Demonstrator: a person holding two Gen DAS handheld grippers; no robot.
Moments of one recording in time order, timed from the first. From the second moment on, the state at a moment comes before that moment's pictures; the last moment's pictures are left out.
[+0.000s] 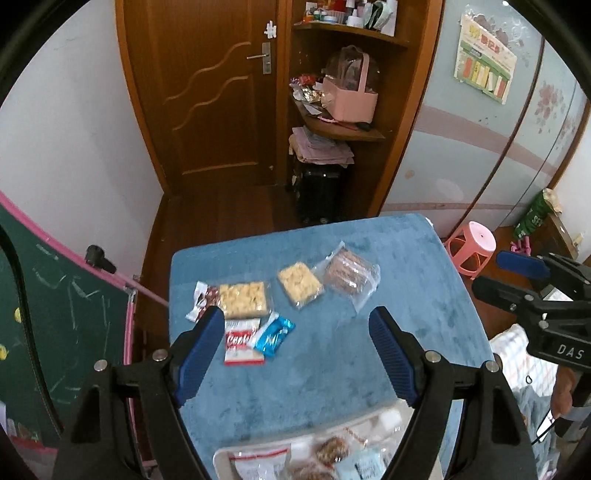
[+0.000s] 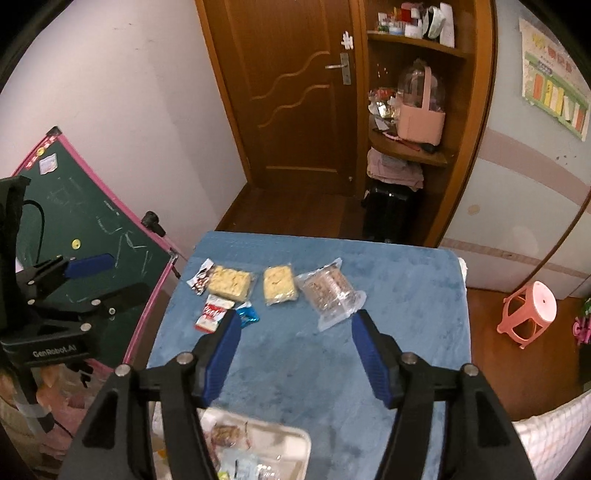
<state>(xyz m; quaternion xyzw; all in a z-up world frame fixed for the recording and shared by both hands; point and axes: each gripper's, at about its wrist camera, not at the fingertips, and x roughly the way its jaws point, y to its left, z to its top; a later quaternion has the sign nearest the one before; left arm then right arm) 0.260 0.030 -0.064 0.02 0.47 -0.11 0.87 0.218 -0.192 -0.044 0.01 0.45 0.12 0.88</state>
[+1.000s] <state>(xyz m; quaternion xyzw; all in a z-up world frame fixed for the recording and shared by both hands) 0.452 -0.010 -0.318 -0.02 0.66 -0.06 0.75 0.396 -0.166 -0.289 -0.18 0.57 0.22 0.77</state>
